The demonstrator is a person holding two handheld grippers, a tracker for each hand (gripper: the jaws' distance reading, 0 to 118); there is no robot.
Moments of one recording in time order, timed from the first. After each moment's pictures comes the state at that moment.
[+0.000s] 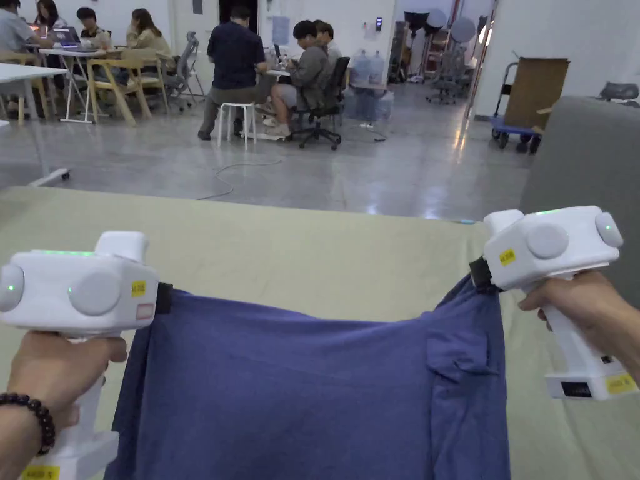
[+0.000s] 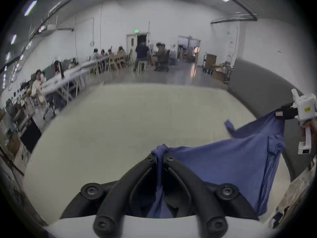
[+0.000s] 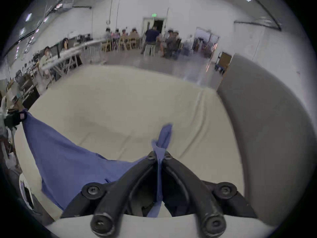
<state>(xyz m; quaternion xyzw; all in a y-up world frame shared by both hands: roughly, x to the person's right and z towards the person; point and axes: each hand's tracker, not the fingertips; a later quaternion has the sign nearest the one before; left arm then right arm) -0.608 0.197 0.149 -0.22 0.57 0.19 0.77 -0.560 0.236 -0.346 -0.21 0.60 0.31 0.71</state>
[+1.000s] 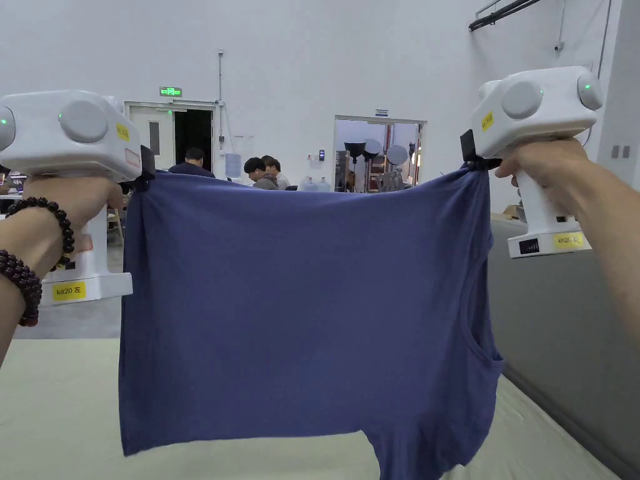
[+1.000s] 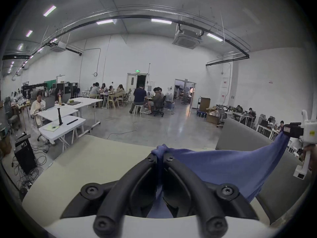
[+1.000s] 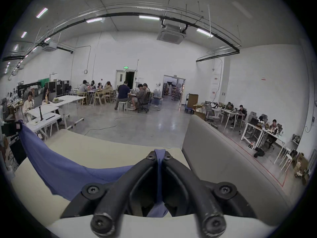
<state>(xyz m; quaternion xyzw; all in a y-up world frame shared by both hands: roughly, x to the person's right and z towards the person) -0.659 0.476 0.090 -0.05 0.58 0.12 0.80 -0.524 0.525 -0.372 -0.07 0.55 0.14 0.82</state>
